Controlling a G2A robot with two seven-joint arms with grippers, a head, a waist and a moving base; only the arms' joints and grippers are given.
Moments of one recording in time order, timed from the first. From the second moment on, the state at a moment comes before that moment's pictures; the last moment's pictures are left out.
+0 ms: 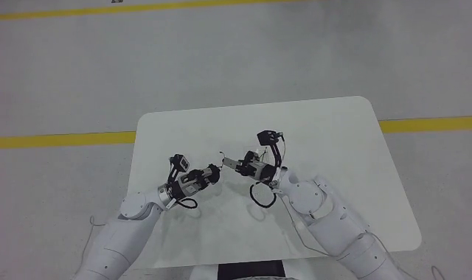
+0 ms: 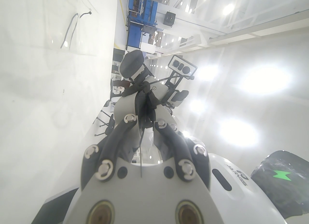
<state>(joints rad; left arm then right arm) 1.43 -1.08 -1.13 -1.27 -0.74 -0.33 -0.96 -1.40 -1.27 0.98 -1.66 -0.46 -0.05 0.43</state>
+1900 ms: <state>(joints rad) 1.44 -1.08 -1.16 -1.23 -1.06 -0.04 -1.12 -1.45 -1.26 0.82 -1.63 -1.28 -0.15 0.10</state>
